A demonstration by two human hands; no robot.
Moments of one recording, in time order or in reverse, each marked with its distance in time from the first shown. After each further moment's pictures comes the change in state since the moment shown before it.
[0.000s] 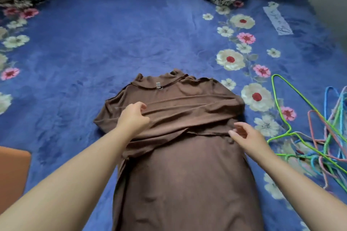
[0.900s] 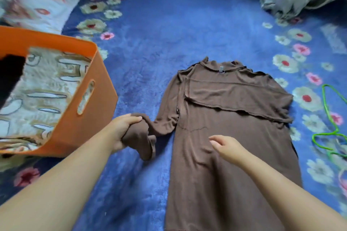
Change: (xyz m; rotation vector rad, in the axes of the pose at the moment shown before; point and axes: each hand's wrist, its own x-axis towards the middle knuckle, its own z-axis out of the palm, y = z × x) left_hand -0.184 -0.203 -0.067 -1.260 -0.079 -0.340; right_hand -0.145 -0.072 0.160 -0.524 -0.454 -0.286
